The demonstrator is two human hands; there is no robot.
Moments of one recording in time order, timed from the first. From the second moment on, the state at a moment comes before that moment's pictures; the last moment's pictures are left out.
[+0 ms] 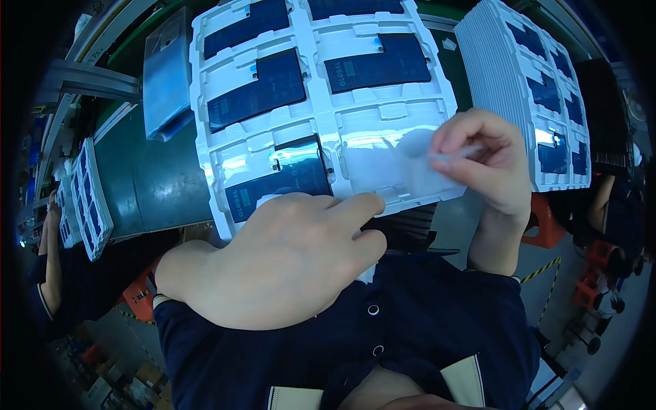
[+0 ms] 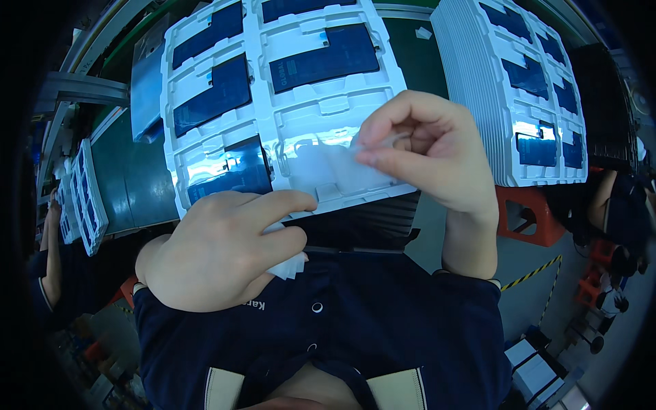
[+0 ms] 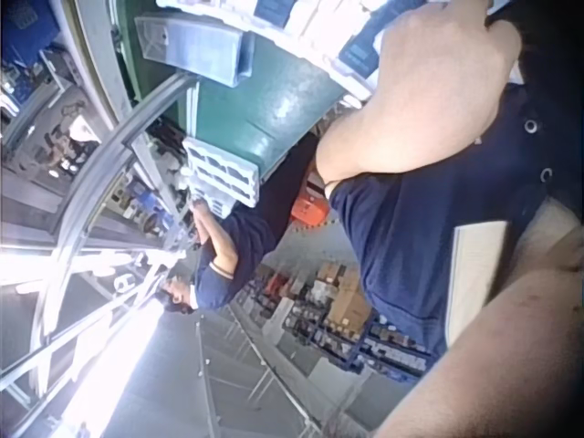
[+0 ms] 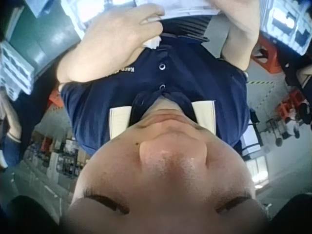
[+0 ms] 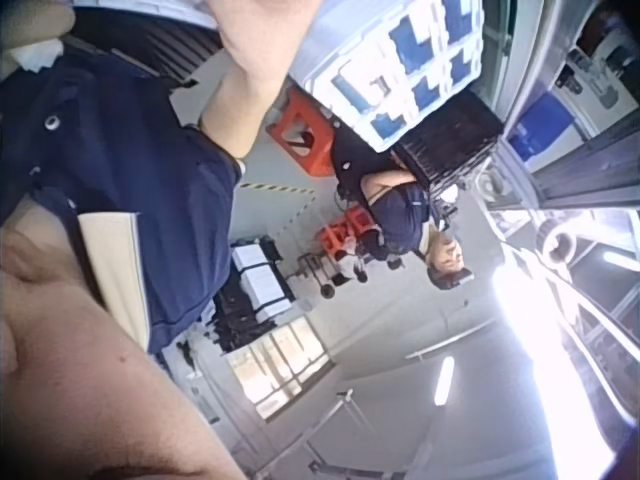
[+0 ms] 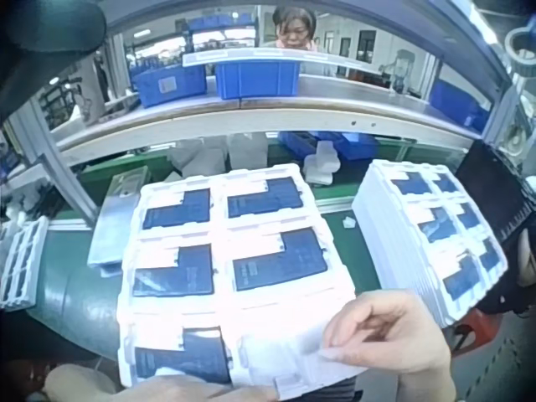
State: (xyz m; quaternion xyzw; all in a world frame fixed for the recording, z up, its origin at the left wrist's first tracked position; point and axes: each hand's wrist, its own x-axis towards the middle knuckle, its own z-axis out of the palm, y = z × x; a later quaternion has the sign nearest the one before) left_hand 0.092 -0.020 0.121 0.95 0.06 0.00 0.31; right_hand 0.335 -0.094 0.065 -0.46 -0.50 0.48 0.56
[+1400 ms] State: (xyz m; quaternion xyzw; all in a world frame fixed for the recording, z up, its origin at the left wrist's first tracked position) left_hand 0.129 -0.008 0.086 0.95 0.18 0.13 0.20; right_hand 0.445 -0.205 0.026 -0.74 -0.17 -0.03 0.65
